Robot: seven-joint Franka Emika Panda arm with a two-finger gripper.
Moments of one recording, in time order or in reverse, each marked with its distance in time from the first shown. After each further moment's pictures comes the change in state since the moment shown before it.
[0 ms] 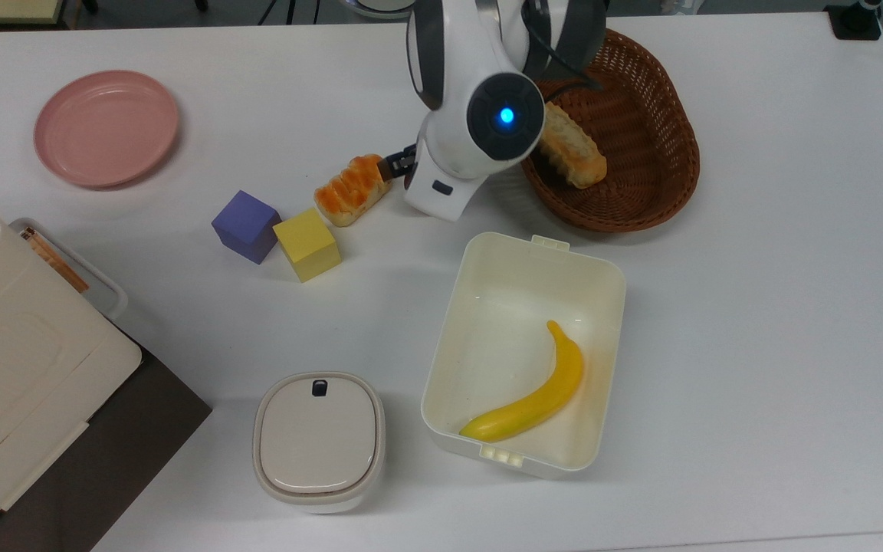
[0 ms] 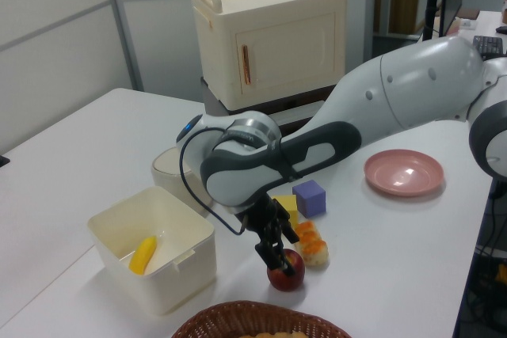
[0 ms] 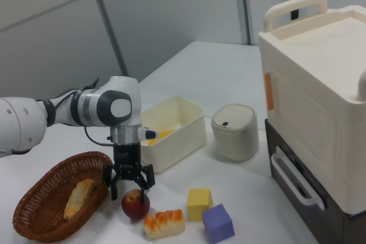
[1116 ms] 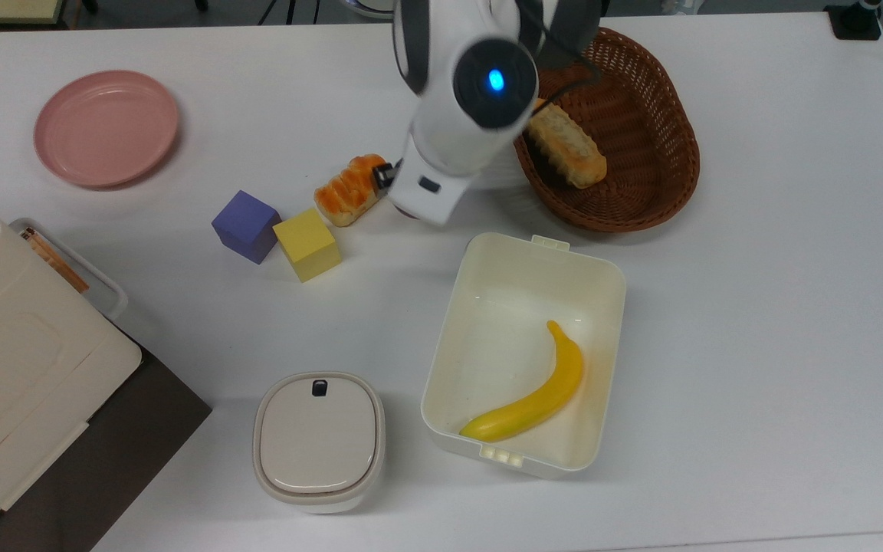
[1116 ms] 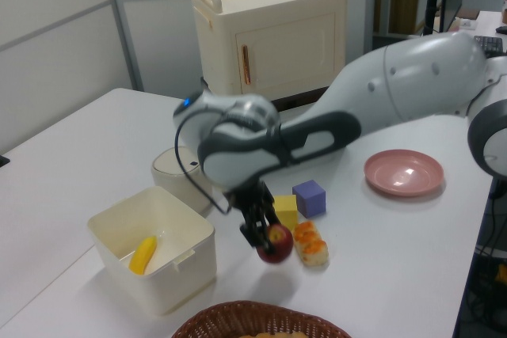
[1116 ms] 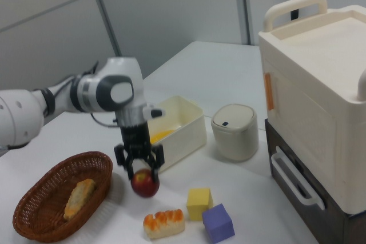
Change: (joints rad) arm -0.019 -0.020 -0.017 0.085 -0.018 0.085 0.016
